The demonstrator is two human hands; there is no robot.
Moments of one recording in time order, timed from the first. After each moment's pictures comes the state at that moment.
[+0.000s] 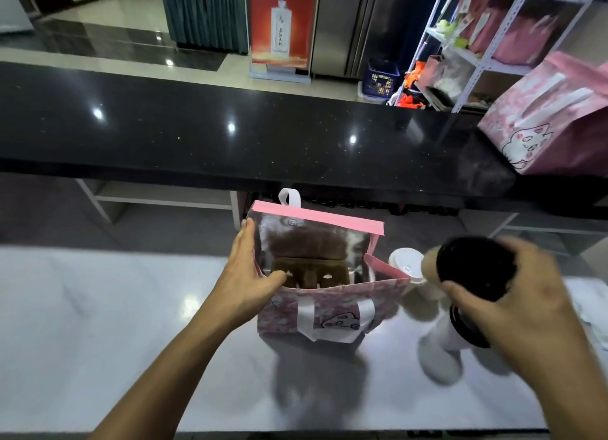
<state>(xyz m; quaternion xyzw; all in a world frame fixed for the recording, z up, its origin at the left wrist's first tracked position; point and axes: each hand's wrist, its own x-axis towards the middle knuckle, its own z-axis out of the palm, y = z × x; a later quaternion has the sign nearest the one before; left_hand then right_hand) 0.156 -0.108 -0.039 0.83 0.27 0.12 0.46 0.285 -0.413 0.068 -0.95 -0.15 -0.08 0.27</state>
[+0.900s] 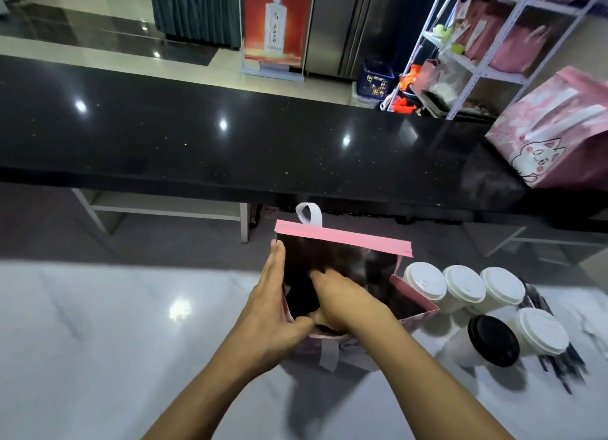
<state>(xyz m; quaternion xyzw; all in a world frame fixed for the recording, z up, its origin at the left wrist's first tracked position) 0.138 -0.107 -0.025 0.82 0.18 0.10 0.54 0.280 -0.196 -0.027 -0.89 -0.39 0.25 -0.02</state>
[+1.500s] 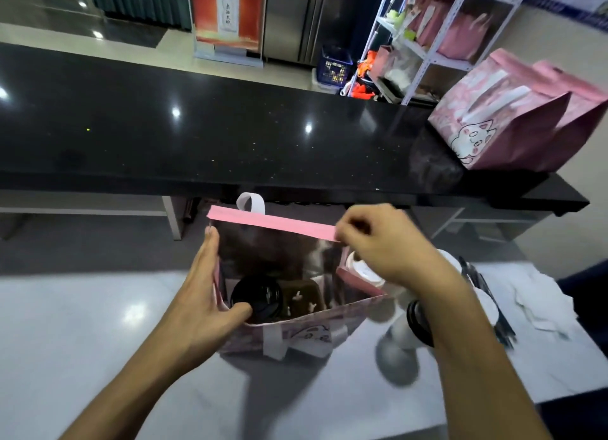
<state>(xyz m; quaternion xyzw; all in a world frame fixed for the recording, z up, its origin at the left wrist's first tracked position) 0.171 -0.120 -0.032 0.83 0.20 0.10 0.51 0.353 -0.307 0.076 -0.92 -0.30 0.10 0.25</state>
